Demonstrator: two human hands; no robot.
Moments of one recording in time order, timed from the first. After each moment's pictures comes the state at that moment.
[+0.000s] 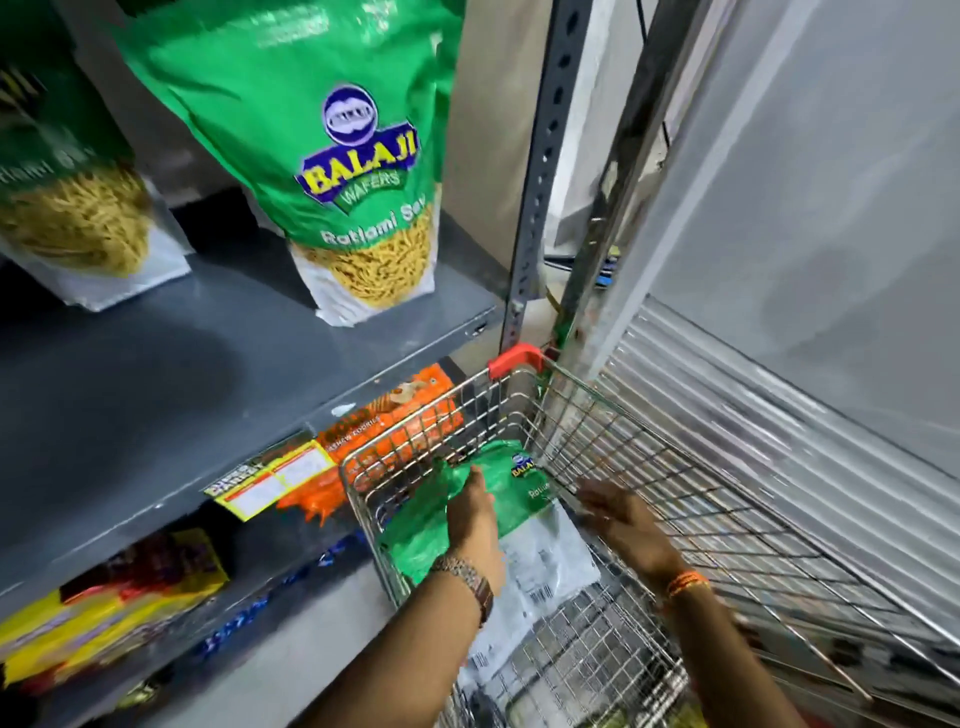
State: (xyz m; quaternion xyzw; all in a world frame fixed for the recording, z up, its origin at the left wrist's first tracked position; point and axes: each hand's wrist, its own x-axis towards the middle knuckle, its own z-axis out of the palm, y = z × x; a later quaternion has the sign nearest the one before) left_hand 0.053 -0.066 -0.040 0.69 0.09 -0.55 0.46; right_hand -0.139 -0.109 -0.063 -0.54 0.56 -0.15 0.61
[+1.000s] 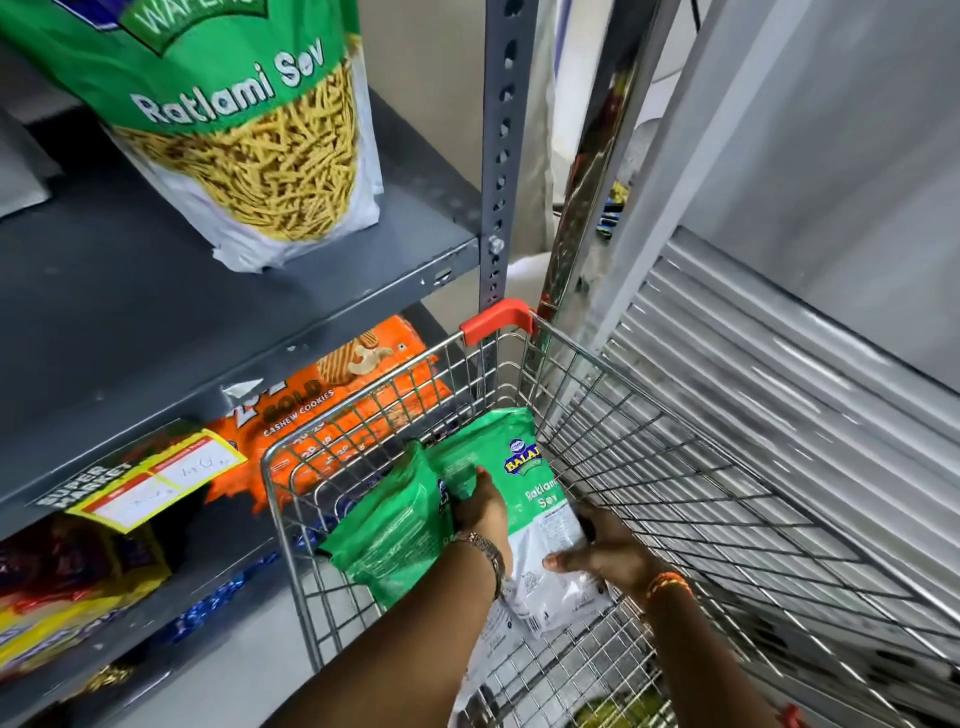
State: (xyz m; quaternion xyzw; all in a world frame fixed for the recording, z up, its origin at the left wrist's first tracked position) left_hand 0.017 -0.114 -0.175 0.76 0.16 -0.53 0.33; right_hand -0.160 -0.126 -0.187 -0.50 0.51 -0.03 0.70
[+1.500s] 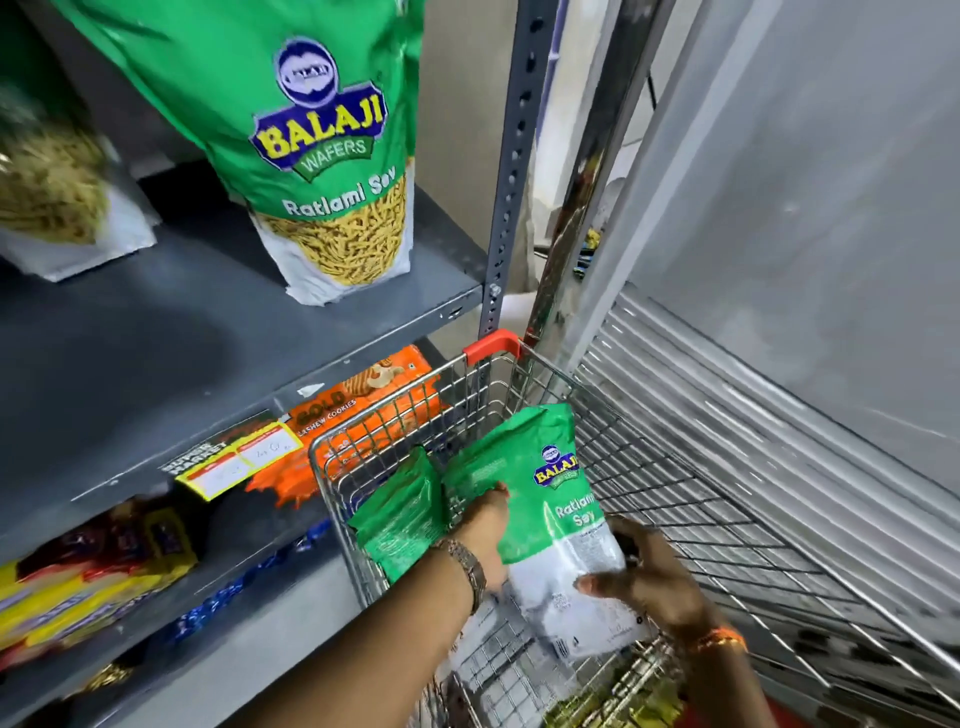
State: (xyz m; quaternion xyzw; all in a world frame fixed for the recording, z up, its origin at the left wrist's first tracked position) left_hand 0.010 -0.067 -0.042 0.69 0.09 -0.64 0.32; right_hand -0.203 -0.074 -0.047 -0.55 0.51 -0.13 0.65
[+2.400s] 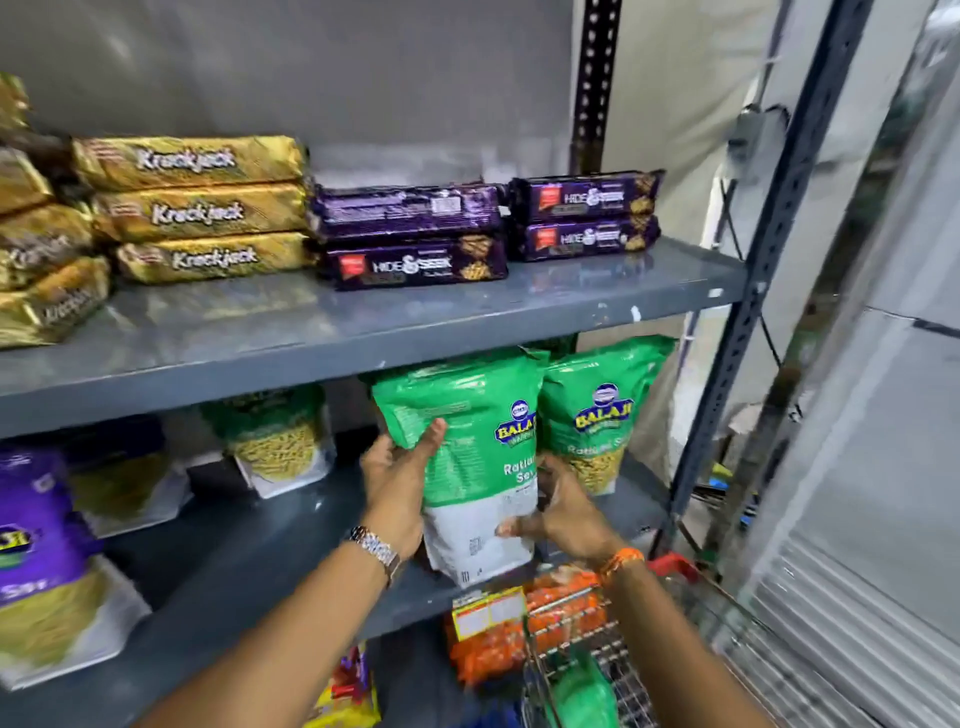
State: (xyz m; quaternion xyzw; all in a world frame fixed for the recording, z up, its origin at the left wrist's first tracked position) left_hand 0.296 0.030 0.243 0.48 -0.17 -0.29 0.81; right_hand 0.152 -0.105 0.168 -0.70 0.25 -0.25 0.62
